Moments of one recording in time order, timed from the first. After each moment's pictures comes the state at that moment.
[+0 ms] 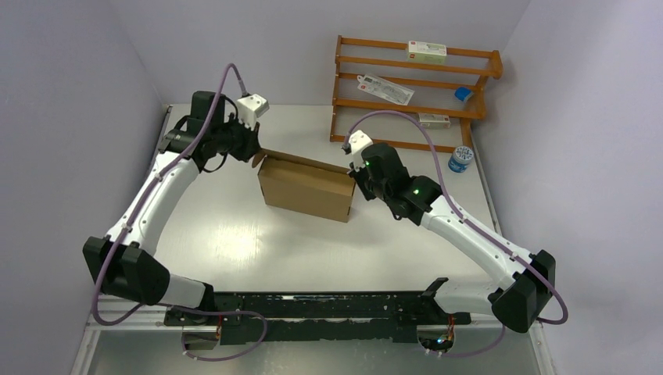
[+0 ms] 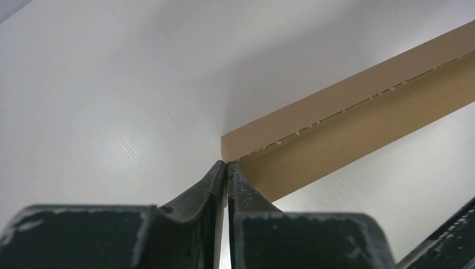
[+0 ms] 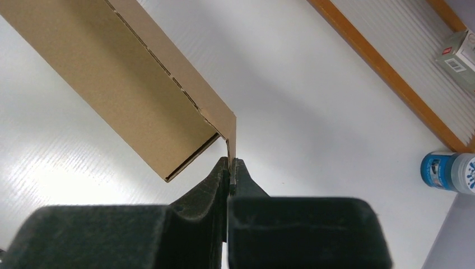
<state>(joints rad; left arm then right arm) -0.26 1.42 1.41 -0.68 0.34 0.26 0.74 1.22 1.12 -0.54 0.26 -0.11</state>
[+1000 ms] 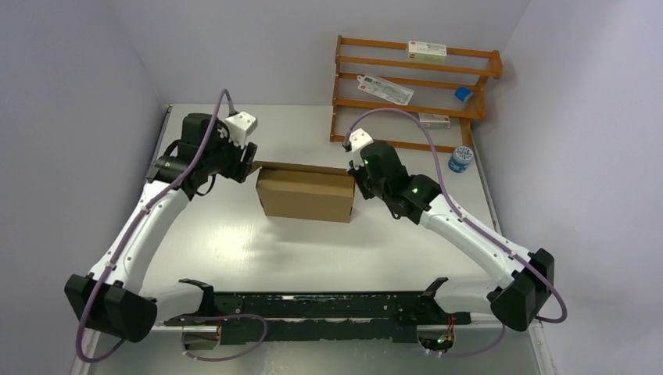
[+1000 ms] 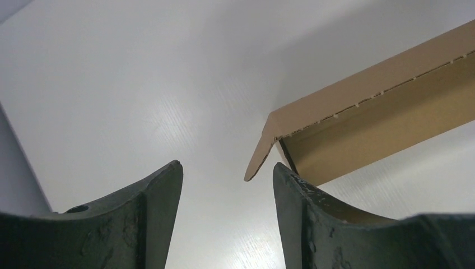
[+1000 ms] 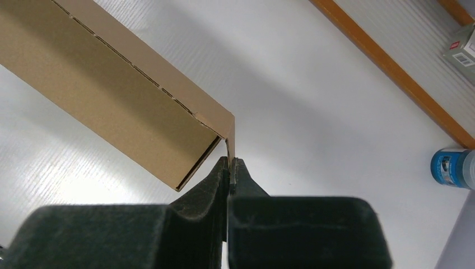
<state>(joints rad) -0.28 1.21 1.22 -0.68 0.12 0.23 0.74 1.24 1.14 -0.55 0.26 -0.06</state>
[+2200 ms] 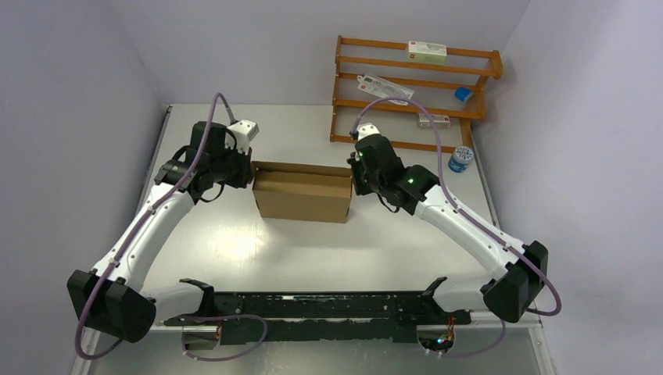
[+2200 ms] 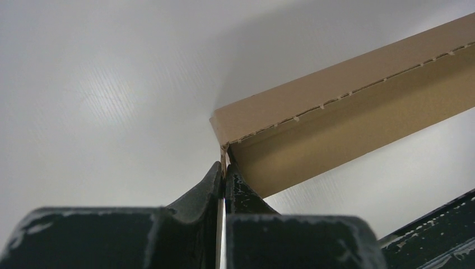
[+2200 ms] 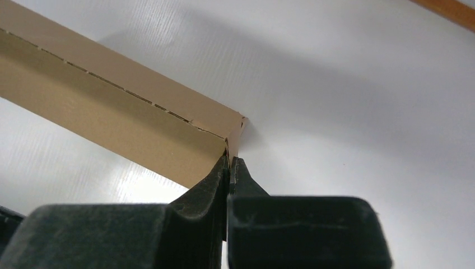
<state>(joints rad) -0.32 1.20 1.15 -0.68 0.17 0.03 0.74 1.30 1.22 -0.63 0.23 0.23</state>
